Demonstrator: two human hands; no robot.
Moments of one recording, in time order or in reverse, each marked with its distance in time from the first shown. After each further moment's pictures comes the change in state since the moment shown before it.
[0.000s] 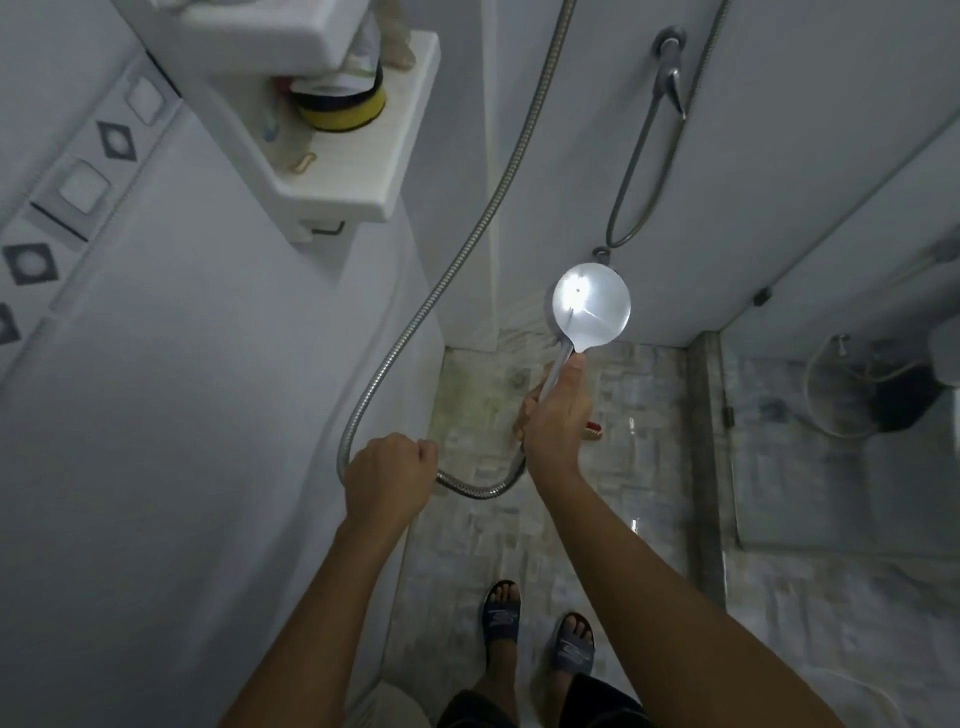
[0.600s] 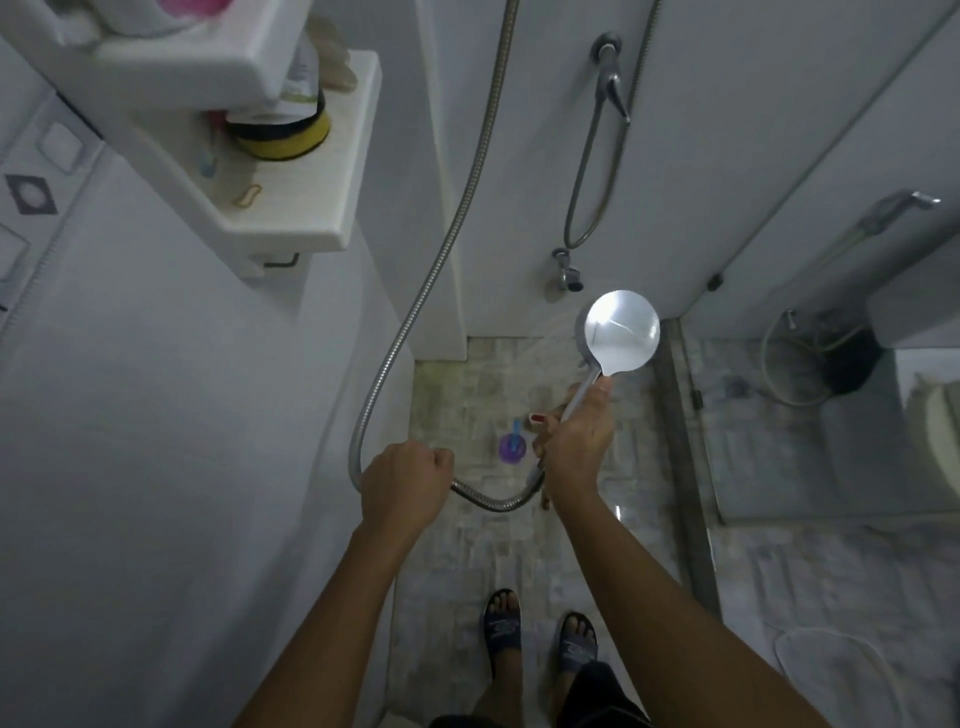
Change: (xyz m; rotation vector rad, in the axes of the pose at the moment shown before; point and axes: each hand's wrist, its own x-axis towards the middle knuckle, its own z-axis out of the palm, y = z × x) left_hand 0.027 0.027 0.006 -0.003 -0.106 0.129; right_hand 0.017 0.003 -0.025 0.023 0.258 -0.050
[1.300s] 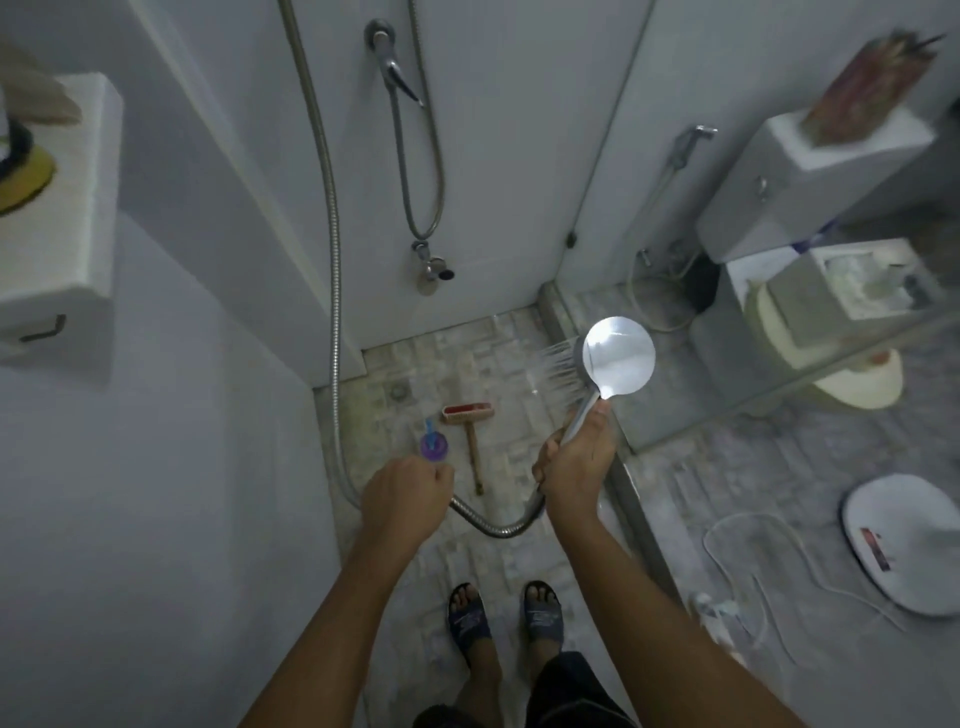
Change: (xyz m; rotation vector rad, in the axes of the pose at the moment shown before) left_hand -0.024 0.106 0.065 0.077 -0.214 0.272; right_hand 0.014 -0.017 -0.141 0.088 0.311 0.033
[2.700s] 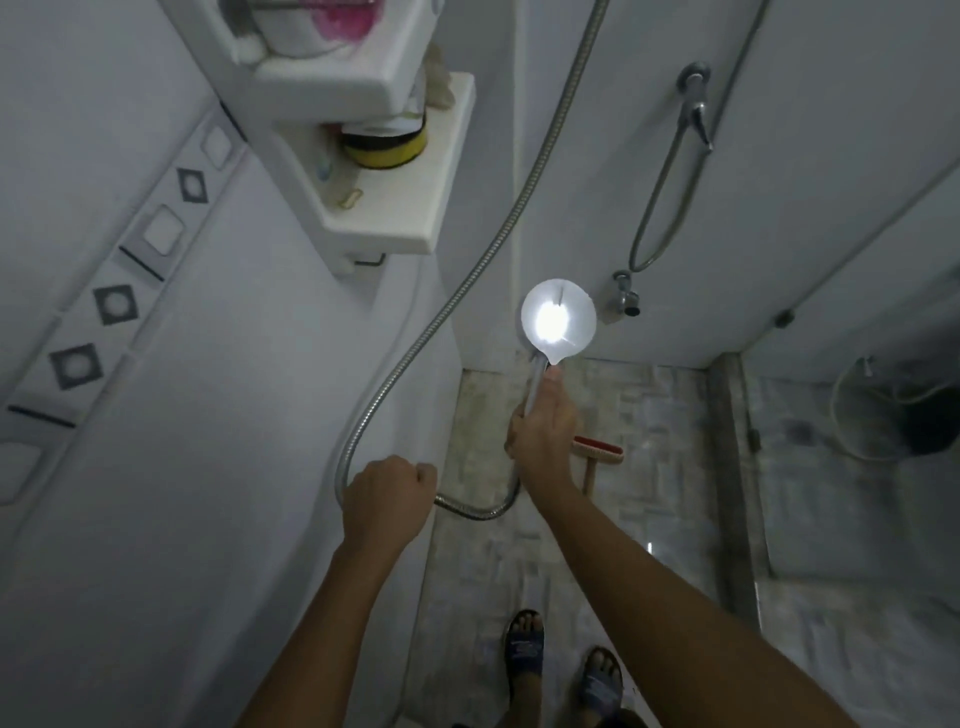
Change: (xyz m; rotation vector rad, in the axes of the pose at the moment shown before) left_hand -0.059 -0.169 -0.070 -0.061 0.298 -0.443; right_hand -0.109 0.060 0.180 -0.233 -0.618 -0.097
